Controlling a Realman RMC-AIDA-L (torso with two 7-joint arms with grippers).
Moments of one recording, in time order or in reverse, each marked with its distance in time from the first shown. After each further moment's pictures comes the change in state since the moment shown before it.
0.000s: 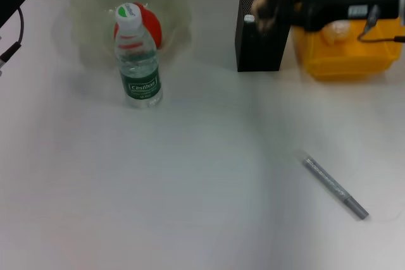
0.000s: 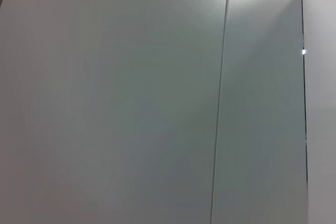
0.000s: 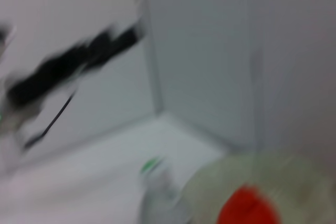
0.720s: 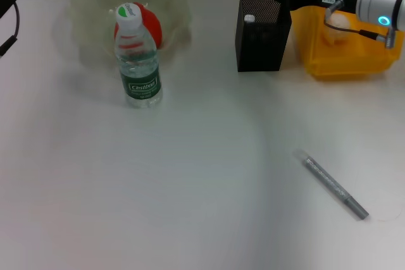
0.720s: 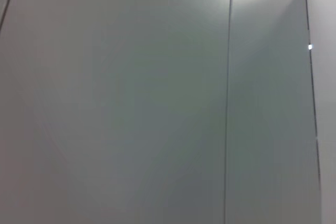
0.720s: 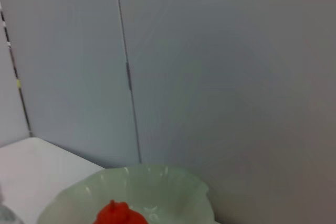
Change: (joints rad) left arm -0.020 0.008 -0.020 -0.023 -0.005 -0.015 0.039; right arm 0.065 0.010 -0.077 0.329 0.205 0.522 -0.277
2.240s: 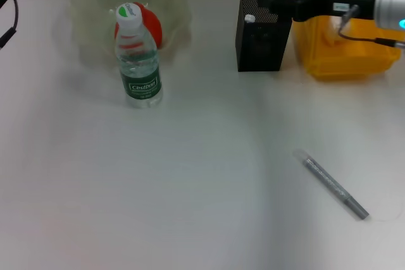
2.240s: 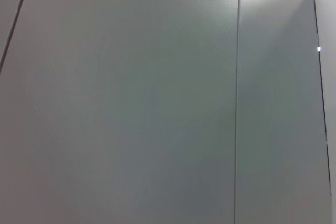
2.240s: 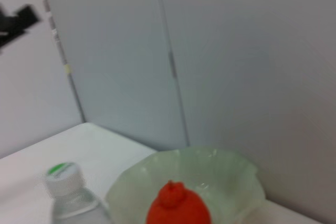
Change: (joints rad) left arm -0.017 -0.002 -0.020 0.000 -0.001 -0.010 0.000; right arm -0.142 0.001 -0.134 -0.347 -0.105 -0.221 0.352
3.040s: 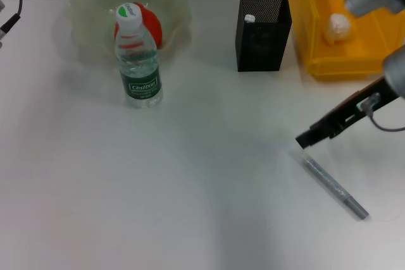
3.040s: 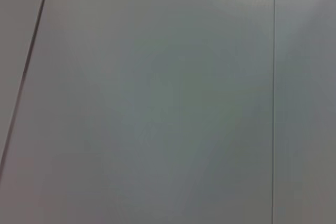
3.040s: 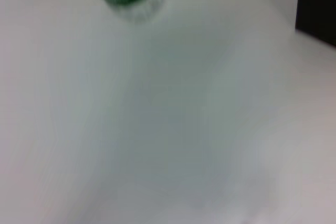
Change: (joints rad) left arm -0.047 0.003 0.000 0.002 0.008 -0.146 0.000; right arm 0.033 0.004 -0.245 -0.289 -0.637 -0.471 0.749
